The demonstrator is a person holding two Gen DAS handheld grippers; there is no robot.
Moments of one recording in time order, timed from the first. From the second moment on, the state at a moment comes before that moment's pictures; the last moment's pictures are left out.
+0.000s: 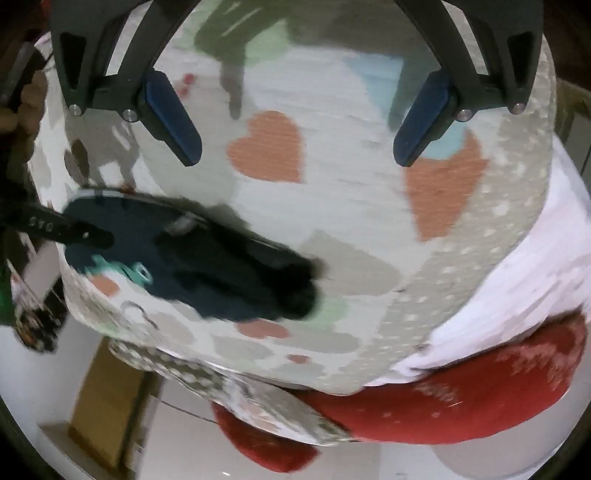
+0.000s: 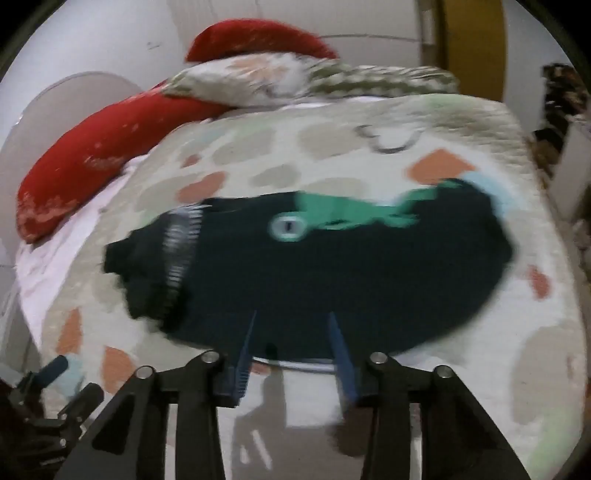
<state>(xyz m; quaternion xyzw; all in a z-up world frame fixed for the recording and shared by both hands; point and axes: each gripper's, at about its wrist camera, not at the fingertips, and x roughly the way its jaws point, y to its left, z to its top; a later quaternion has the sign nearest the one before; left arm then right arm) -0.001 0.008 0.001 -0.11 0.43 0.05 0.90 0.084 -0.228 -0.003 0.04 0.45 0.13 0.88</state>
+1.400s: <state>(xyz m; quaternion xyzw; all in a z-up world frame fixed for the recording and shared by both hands) 0.180 0.032 -0.041 -0.28 0.50 -0.08 0.82 0.146 -0.376 -0.051 0.28 0.43 0.06 0.86</state>
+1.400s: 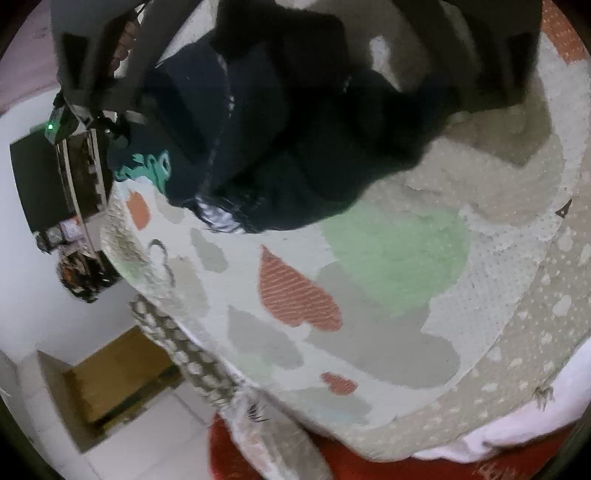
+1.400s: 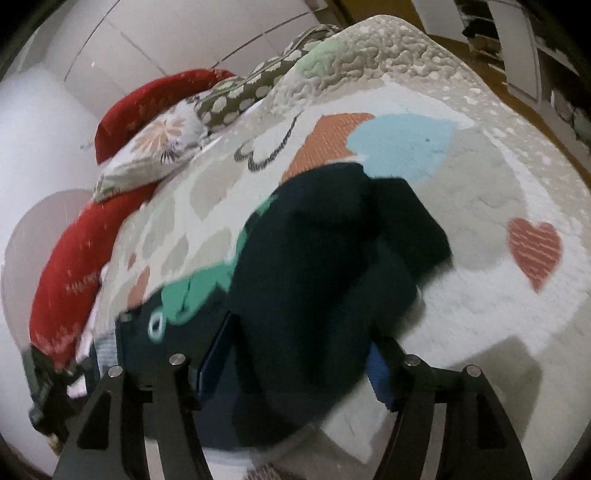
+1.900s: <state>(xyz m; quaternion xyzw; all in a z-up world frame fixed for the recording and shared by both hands) 0.105 0.044 0.037 -0.28 0.45 -0.12 0.84 0.081 -0.382 0.025 0.28 0.36 0.13 0.88</state>
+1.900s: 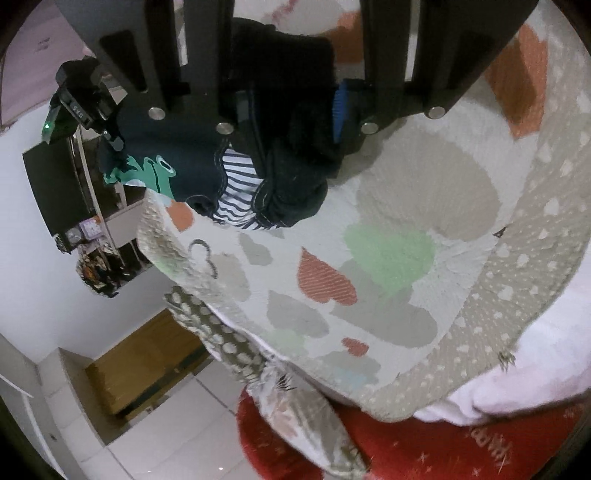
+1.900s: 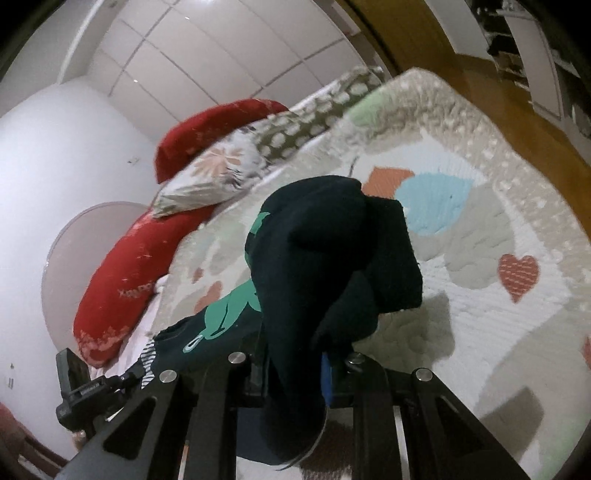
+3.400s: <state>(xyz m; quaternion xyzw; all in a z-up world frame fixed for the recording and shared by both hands) 0.086 -0.072 0.000 0.02 0.51 -0.04 0.86 -0.004 -0.373 -0.022 0.10 0.42 0.08 0.90</state>
